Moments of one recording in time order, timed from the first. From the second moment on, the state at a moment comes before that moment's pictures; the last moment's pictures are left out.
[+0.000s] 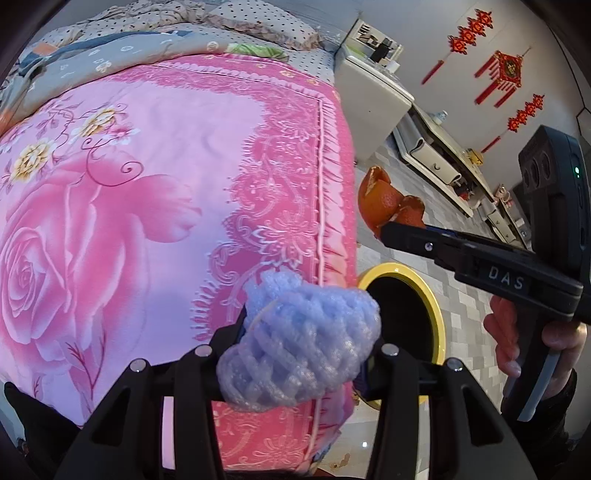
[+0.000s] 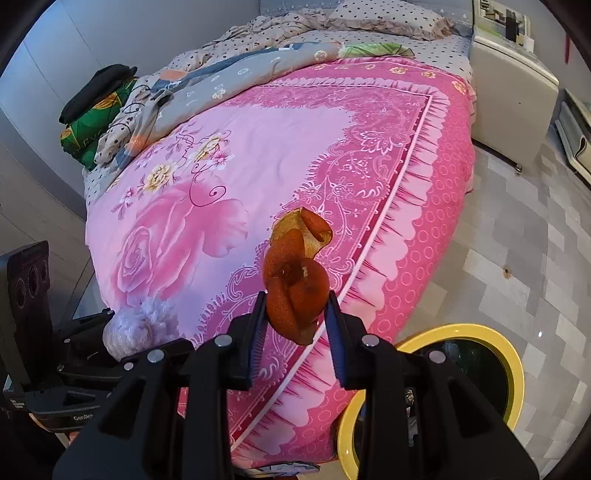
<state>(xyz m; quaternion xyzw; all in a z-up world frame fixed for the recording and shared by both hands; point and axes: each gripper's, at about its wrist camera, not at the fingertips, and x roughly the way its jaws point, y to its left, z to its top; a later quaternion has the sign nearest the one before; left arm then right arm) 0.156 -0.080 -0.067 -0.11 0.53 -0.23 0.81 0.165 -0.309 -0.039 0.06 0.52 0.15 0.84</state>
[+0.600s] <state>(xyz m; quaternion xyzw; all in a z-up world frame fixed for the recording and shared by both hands) 0.124 -0.193 -0.073 -0.05 0.55 -0.30 0.78 0.098 -0.417 -0.040 0.11 0.52 0.08 0.85</state>
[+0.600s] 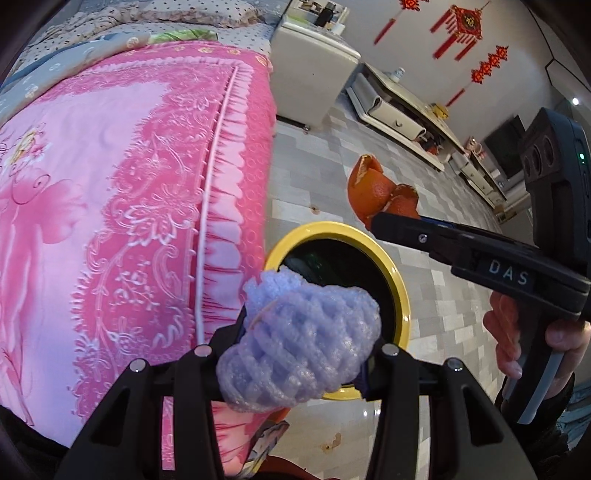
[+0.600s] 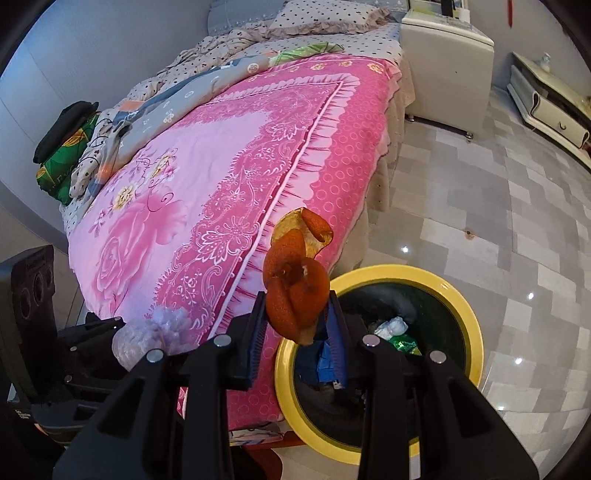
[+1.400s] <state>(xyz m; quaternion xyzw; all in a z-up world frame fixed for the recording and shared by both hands) 0.103 -0.242 -0.081 0.00 0.53 -0.36 0.77 0.055 -0.508 -0.078 0.21 0.50 0.02 0.84</state>
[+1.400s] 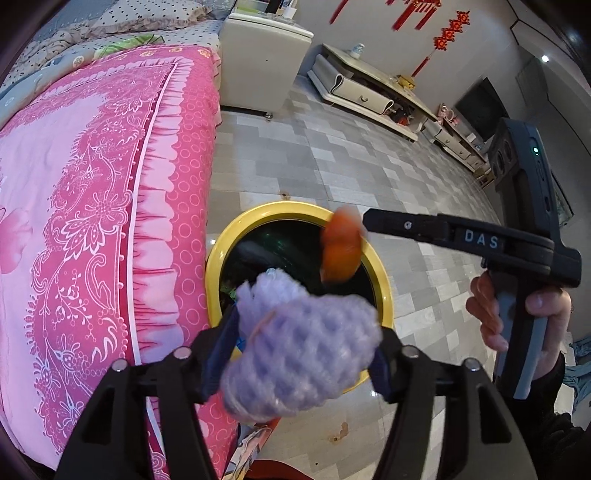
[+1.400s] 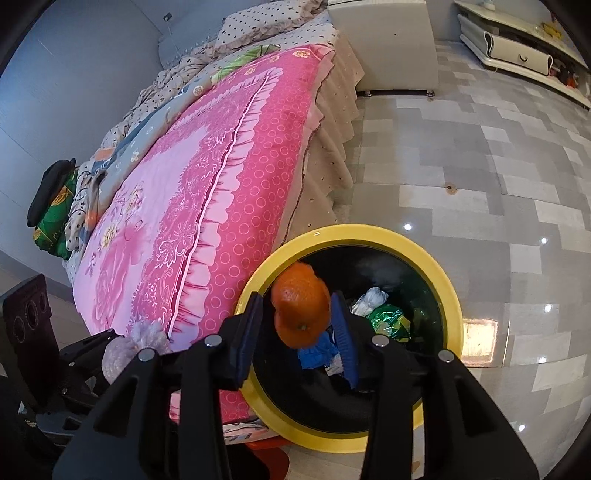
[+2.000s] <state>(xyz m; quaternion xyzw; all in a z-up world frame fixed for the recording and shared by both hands) 0.124 -0.181 -0.068 -0.05 0.51 -0.32 0.80 0.063 -0.514 -0.053 0.19 0.48 -0.01 0.86</state>
